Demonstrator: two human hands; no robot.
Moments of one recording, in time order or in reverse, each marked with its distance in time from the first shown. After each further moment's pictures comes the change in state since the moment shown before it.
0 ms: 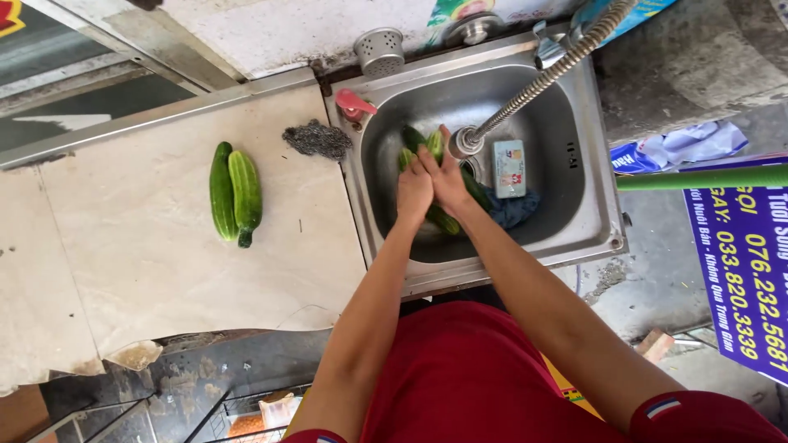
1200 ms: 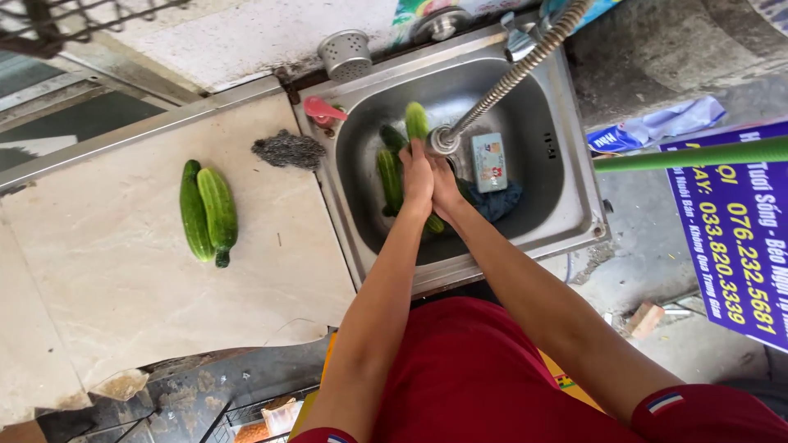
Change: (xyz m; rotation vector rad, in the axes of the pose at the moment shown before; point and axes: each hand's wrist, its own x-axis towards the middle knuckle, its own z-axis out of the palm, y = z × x) left_hand -0.011 0.077 0.034 0.025 -0.126 -0.282; right_hand 0.027 0.062 -0.089 -0.008 0.007 0.056
